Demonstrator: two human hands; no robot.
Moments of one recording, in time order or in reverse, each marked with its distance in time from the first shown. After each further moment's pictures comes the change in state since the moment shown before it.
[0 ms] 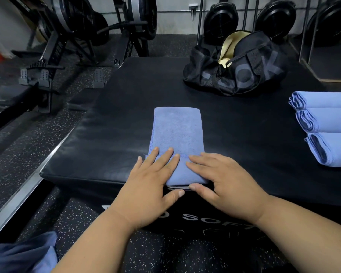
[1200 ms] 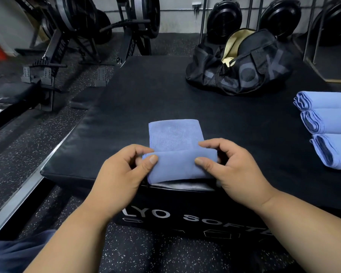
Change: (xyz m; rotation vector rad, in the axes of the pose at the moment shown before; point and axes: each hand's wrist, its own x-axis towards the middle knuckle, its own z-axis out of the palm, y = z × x) left_hand -0.008 -0.017 -0.038 -0.808 0.346 -0.330; right_hand 0.018 -0.009 -0.017 0.826 0.262 0.362
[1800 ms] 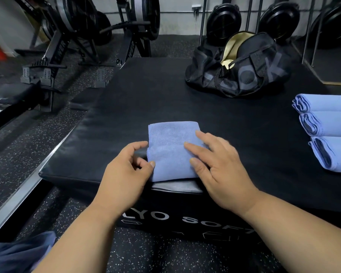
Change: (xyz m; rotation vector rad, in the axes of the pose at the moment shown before) left_hand 0.007 -0.007 0.014 0.017 0.054 -0.158; right_hand 0.005 0.008 0.016 -0.685 -0.021 -0.302
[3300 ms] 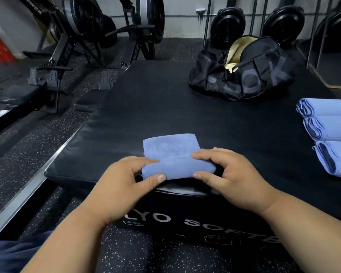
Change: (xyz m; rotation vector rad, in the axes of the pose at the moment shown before) left_hand -0.008 0.001 -0.025 0.267 -0.199 0.282; right_hand 0.002 0.011 -0.026 0.307 -0.131 -0.013
